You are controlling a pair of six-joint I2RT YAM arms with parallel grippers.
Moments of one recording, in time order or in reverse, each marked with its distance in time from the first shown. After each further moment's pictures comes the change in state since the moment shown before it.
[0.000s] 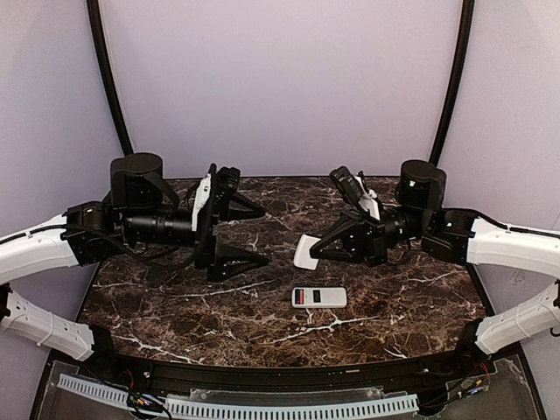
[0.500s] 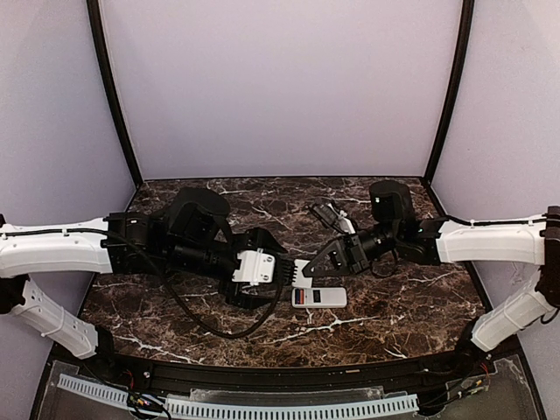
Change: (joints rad) left arm -0.155 0.176 0.051 -0.267 -0.379 0.663; right arm -0.084 0.199 -0.048 -0.050 -0.085 0.149
